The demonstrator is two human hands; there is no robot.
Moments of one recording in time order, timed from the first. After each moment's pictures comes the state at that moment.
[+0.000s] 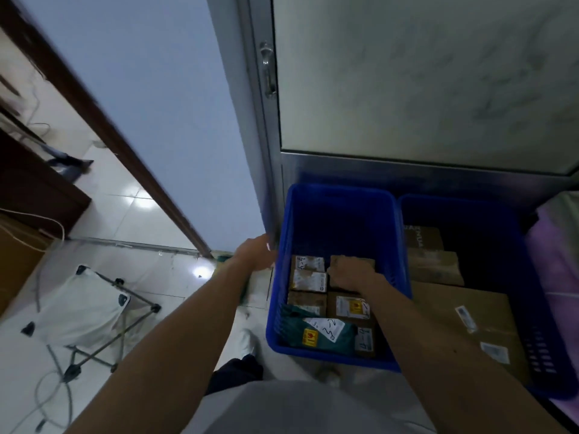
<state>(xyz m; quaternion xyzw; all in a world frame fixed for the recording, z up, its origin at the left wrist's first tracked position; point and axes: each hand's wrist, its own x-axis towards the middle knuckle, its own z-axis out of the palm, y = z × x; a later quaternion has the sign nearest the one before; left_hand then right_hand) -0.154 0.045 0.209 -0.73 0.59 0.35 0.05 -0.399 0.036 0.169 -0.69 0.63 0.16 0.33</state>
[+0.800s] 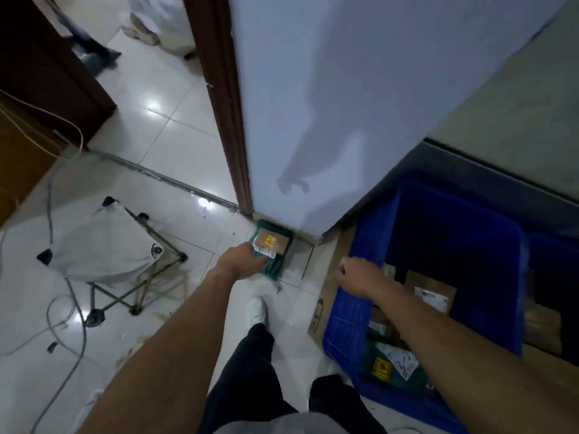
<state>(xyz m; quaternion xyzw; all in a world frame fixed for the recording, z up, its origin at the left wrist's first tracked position) 0.160 0.041 0.068 -0.78 0.40 0.48 0.03 -0.101 -0.030 0.086 -0.71 0.55 0.28 0.34</state>
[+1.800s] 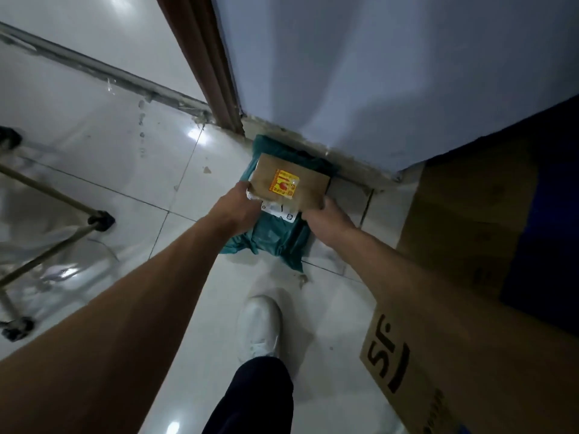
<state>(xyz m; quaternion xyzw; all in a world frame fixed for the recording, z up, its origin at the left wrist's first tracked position) 0.203 -0.053 -0.471 -0.79 0.31 0.53 -0.05 0.035 -0.097 -0.476 -0.47 0.69 0.13 0.54</state>
